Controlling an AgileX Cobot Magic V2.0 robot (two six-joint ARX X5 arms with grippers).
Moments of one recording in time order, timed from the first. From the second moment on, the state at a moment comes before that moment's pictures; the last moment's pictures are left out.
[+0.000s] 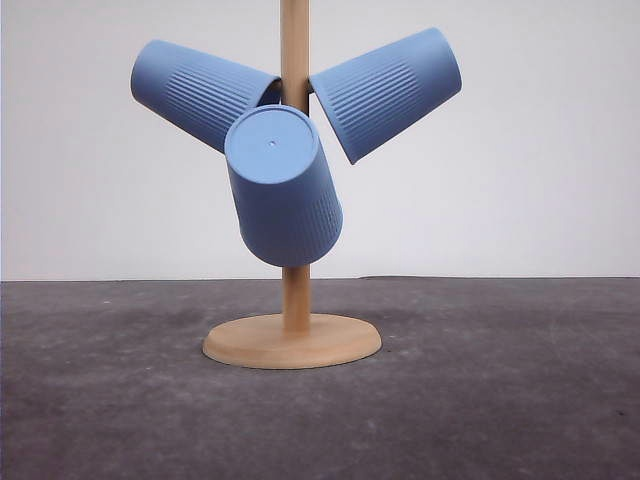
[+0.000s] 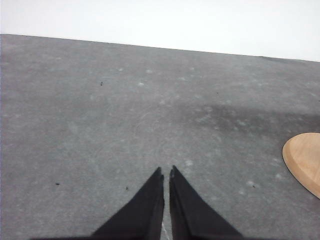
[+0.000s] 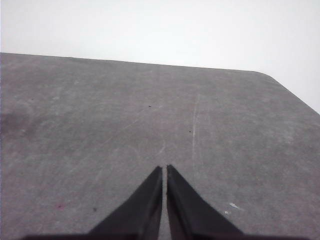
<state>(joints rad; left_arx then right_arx) -0.09 0.01 0.03 -0.18 -0.02 -0.10 0.00 0.00 0.02 -0.12 0.05 -0.02</state>
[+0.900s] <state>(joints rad) -0.09 0.01 0.03 -0.18 -0.02 -0.10 0.00 0.00 0.02 -0.12 0.05 -0.02</state>
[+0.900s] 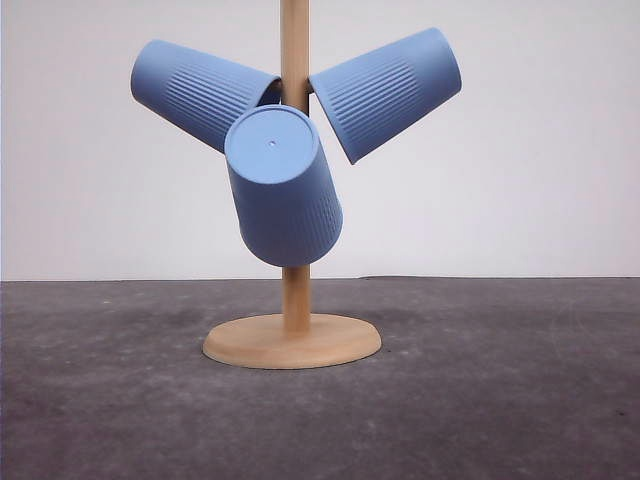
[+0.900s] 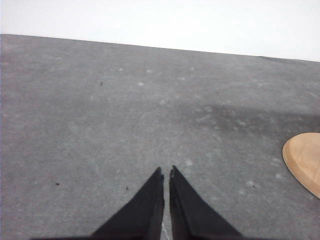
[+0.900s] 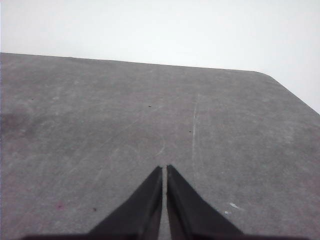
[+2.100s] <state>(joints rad) -0.09 0.01 0.03 -0.18 -0.02 -0.10 0.00 0.00 0.02 -0.12 0.05 -0.02</state>
